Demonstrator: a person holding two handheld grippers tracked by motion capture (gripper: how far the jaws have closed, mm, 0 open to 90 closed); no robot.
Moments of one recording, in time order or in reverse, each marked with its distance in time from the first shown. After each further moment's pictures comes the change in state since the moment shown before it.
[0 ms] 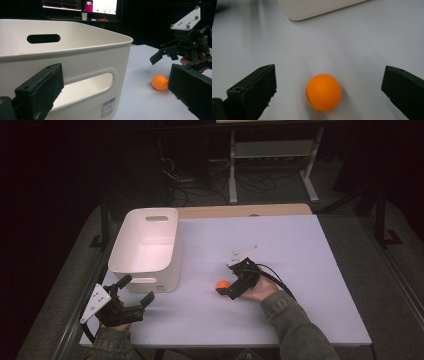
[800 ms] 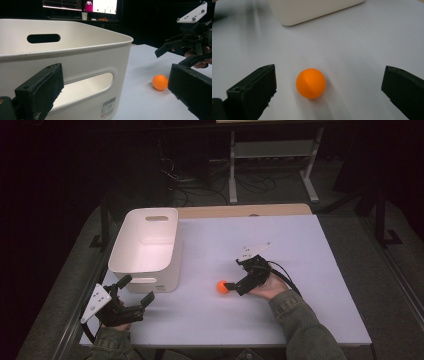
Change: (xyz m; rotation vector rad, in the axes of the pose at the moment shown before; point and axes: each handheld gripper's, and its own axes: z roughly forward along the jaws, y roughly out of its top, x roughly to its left) left arm 0.000 0.000 0.000 0.000 0.002 0.000; right arm -0.009 -0.006 -0.026 -0.047 -0.043 0.031
